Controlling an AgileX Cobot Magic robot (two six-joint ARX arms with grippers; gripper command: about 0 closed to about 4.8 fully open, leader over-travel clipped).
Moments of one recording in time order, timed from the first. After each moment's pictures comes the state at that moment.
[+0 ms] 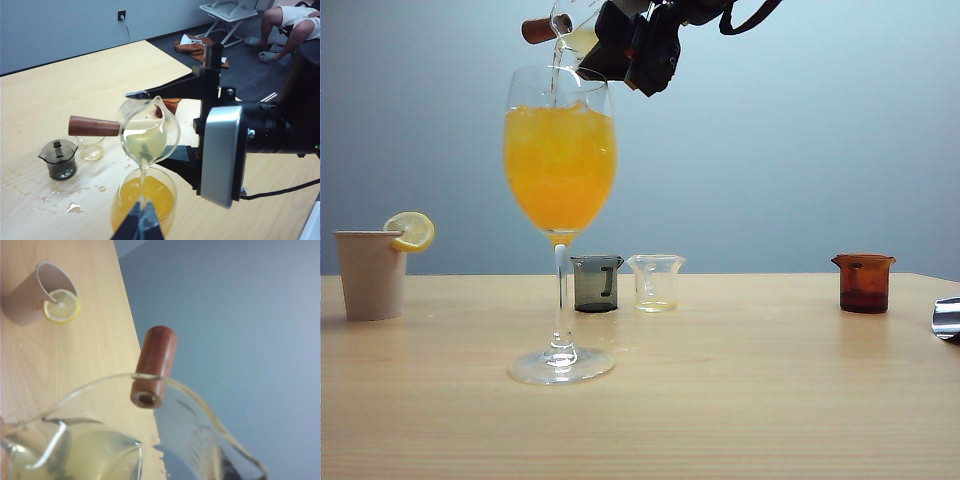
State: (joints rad) left arm -0.42 0.74 1.04 -0.57 0.42 0.01; right arm 0.82 1.40 0.91 0.42 0.05 -1.10
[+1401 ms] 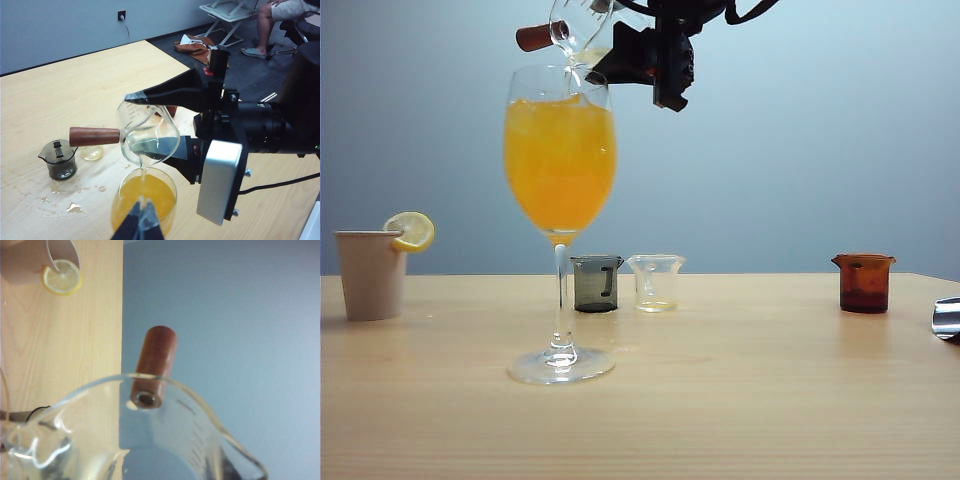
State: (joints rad) left arm -0.42 0.74 1.04 -0.57 0.42 0.01; right arm 0.82 1.40 0.91 0.42 0.05 -1.40
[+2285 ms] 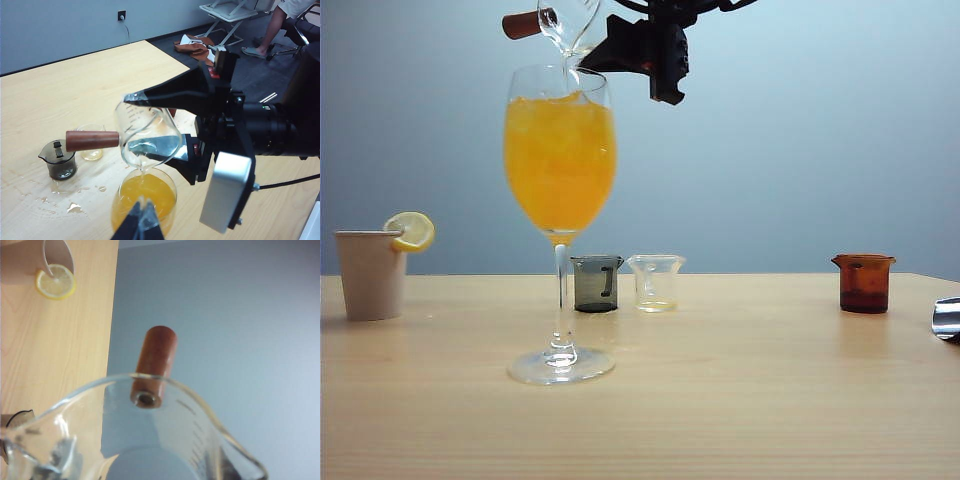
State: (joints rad) left arm -0.42 0.74 1.04 -0.57 0.42 0.01; right arm 0.83 1.40 0.91 0.45 0.05 -1.48
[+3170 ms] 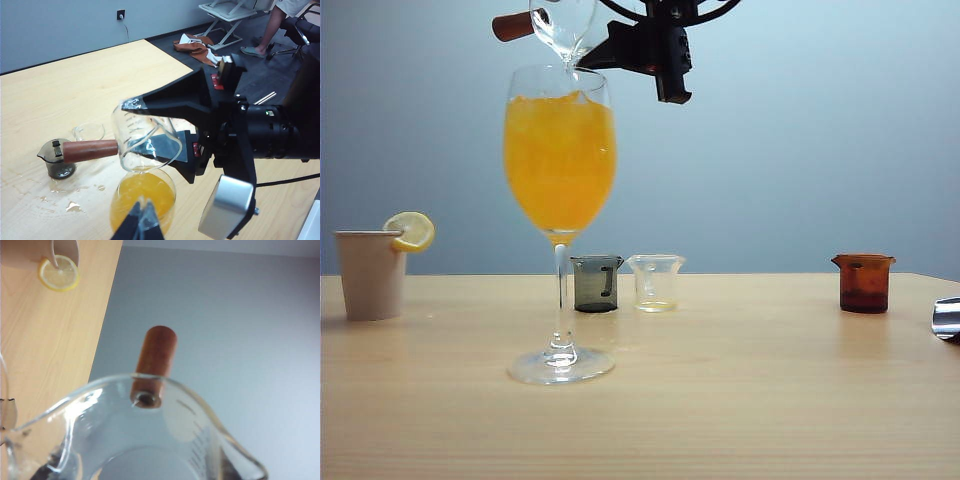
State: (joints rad) left arm -0.42 0.74 1.04 -0.58 0.43 0.01; right arm 0.85 1.40 0.91 0.45 0.05 -1.65
